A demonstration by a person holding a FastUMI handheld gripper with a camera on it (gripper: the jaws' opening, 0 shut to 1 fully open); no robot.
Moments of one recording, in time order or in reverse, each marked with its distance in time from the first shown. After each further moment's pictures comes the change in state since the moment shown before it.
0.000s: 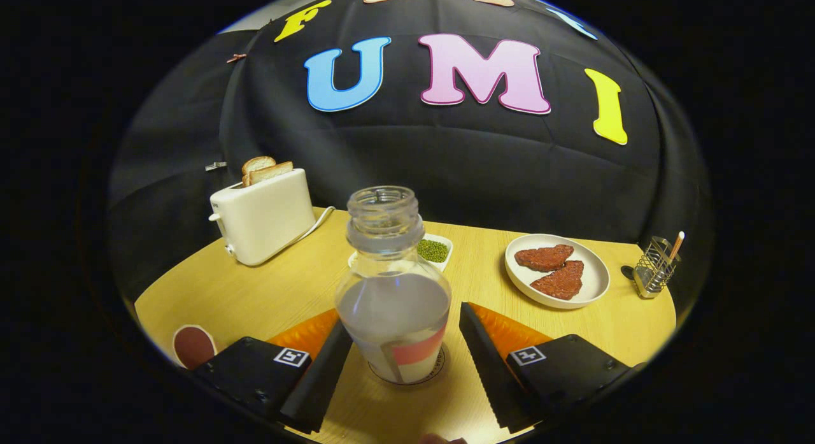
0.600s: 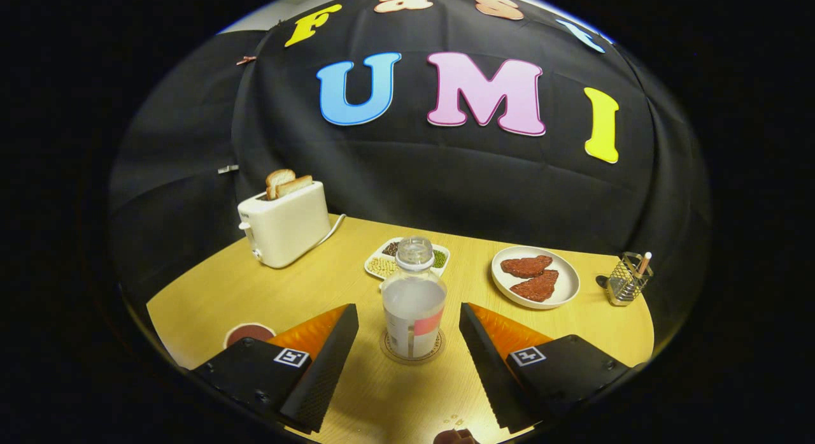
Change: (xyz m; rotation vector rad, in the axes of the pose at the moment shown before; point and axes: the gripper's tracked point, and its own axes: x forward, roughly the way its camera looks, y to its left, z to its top) arm -0.090 0.014 0.046 -0.010 -0.023 -0.025
